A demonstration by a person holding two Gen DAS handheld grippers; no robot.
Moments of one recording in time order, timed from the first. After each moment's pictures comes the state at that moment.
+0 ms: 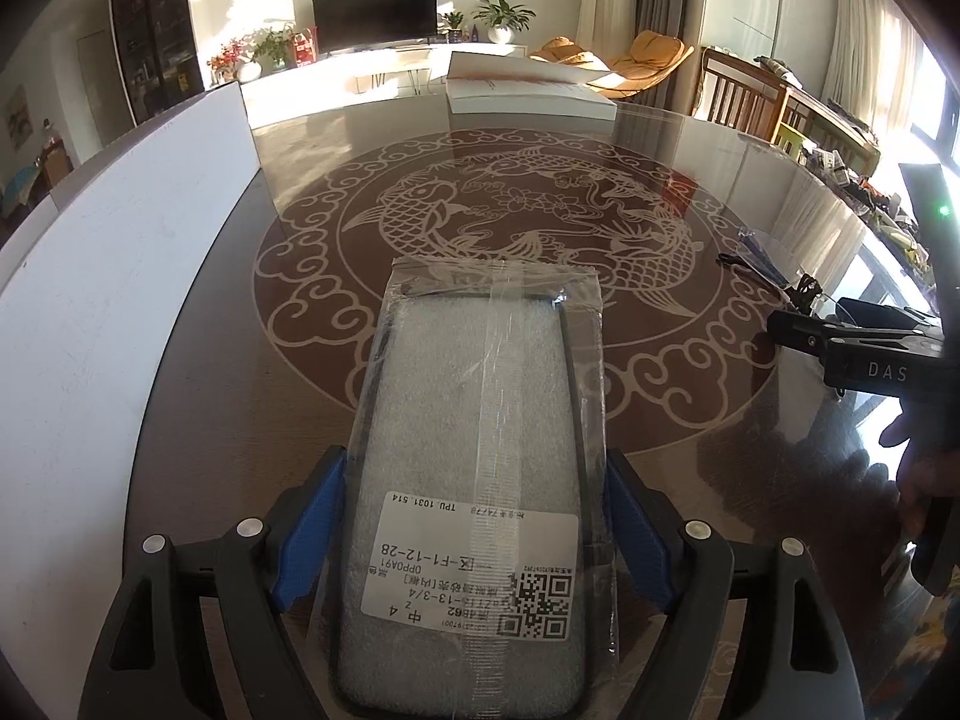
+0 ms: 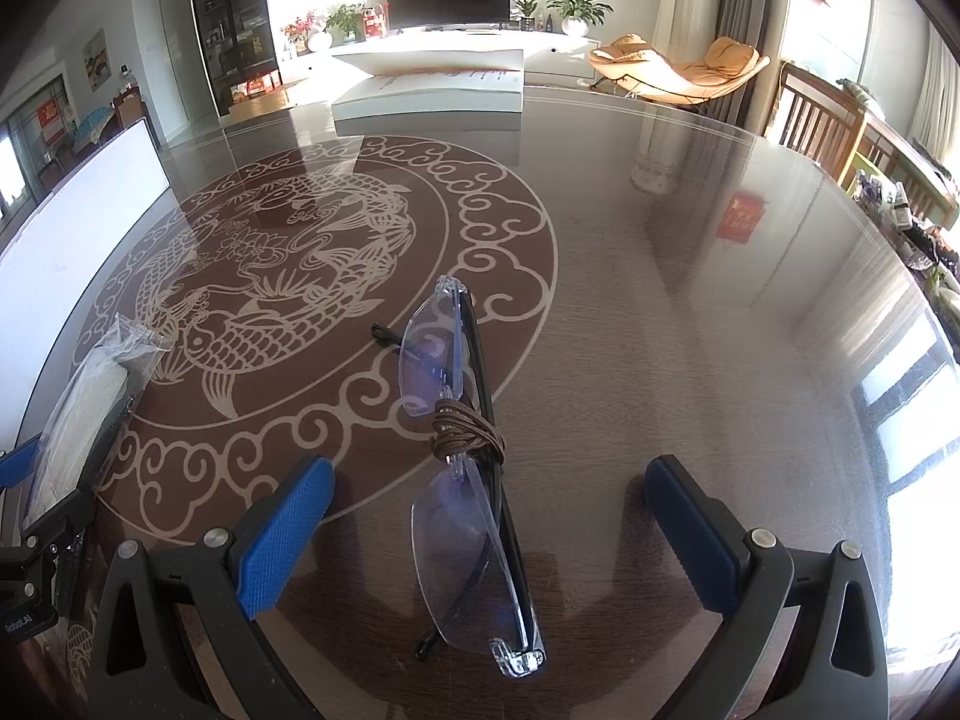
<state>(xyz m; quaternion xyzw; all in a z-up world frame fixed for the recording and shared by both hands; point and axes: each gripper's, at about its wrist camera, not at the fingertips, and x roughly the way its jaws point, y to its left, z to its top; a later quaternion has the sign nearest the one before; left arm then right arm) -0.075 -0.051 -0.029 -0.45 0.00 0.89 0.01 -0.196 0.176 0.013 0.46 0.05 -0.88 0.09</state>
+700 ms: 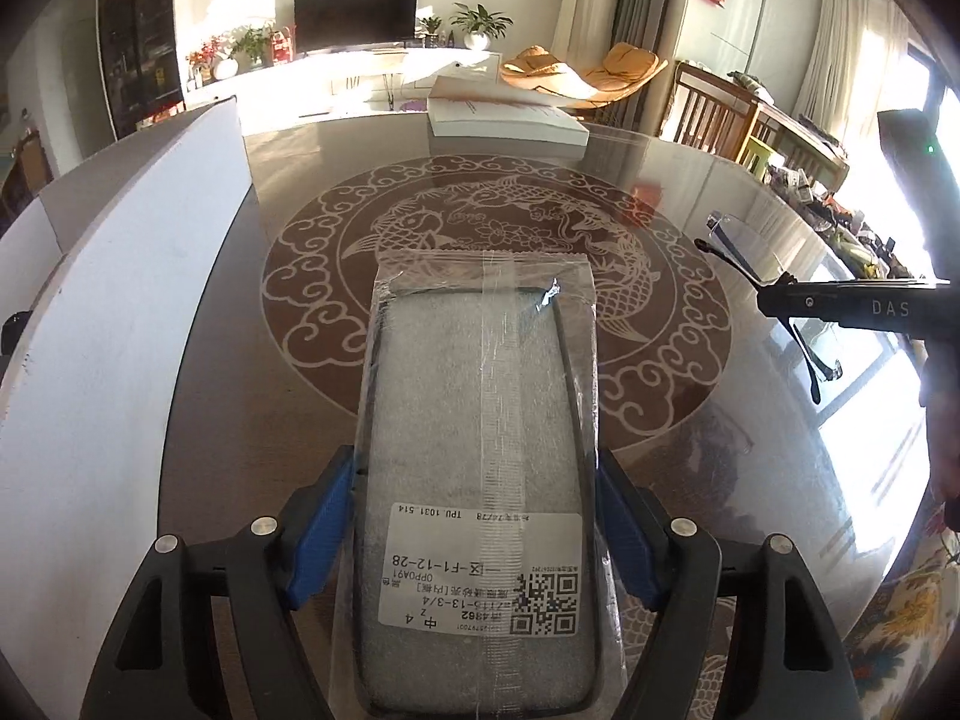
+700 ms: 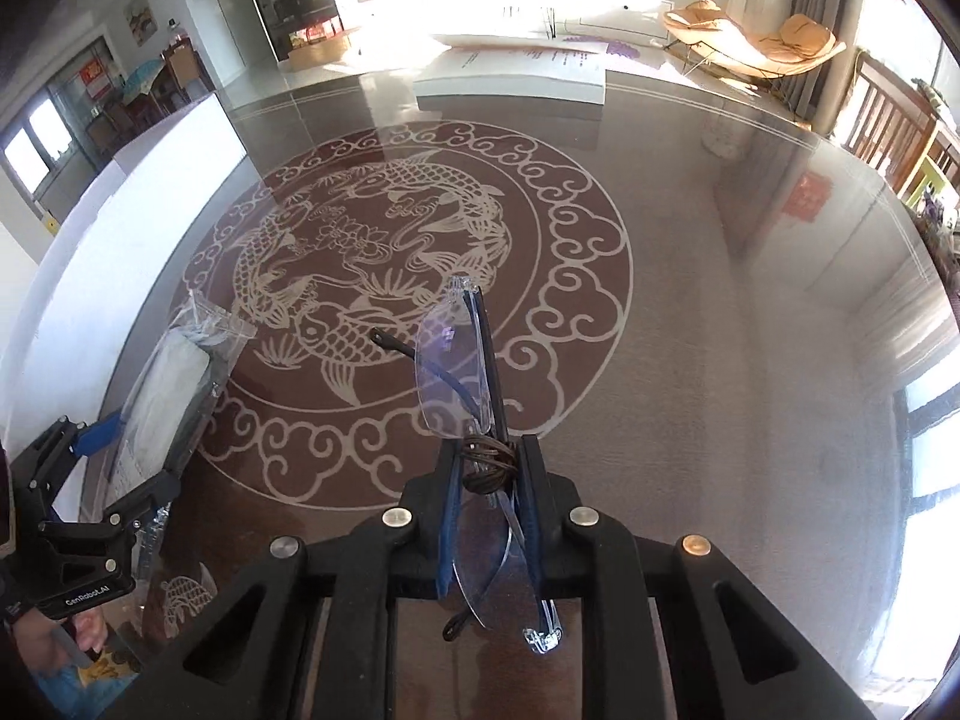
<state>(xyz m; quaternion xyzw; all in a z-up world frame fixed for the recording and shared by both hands) -0.053 -0.075 0.017 -0.43 -0.04 0.90 0.04 -0.198 0.154 0.066 0.51 0.04 -0.84 0.19</state>
